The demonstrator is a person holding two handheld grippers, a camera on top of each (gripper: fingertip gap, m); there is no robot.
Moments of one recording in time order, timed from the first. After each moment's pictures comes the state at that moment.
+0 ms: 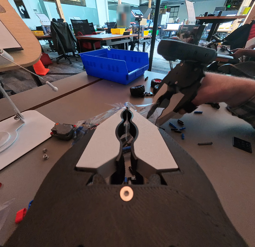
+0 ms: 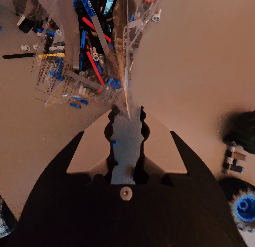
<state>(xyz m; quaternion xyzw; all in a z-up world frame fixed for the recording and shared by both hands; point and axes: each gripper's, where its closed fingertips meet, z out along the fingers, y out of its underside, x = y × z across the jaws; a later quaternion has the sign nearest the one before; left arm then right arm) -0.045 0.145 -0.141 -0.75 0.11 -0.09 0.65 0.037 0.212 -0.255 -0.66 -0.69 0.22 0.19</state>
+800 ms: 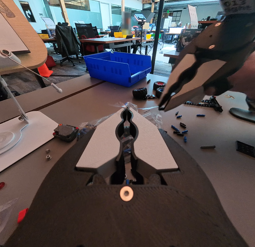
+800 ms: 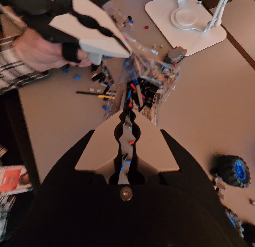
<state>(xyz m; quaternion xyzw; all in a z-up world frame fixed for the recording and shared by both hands) -0.050 0.147 -0.137 -0.74 0.10 -0.09 0.66 0.017 0.156 -0.162 -0.56 -0.72 0.32 0.25</state>
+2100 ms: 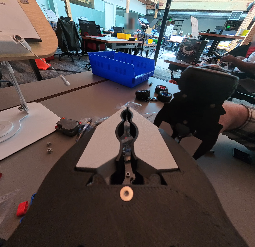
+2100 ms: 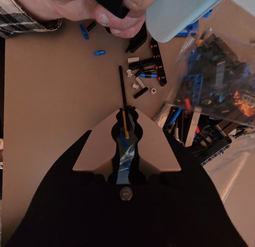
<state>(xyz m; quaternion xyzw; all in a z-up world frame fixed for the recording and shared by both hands) -0.068 0.147 -0.139 -0.74 0.06 -0.12 0.66 -0.026 0.083 -0.258 -0.43 -0.85 0.29 0.13</state>
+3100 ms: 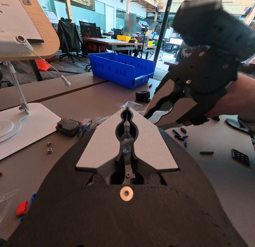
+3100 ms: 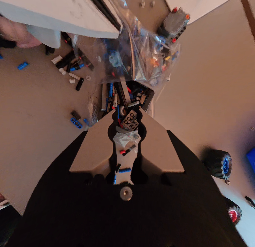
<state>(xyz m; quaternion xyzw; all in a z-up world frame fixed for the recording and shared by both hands) -0.070 0.146 -0.138 -0.74 0.06 -0.12 0.66 -0.025 0.167 -0.212 -0.62 -0.74 0.14 0.23</state>
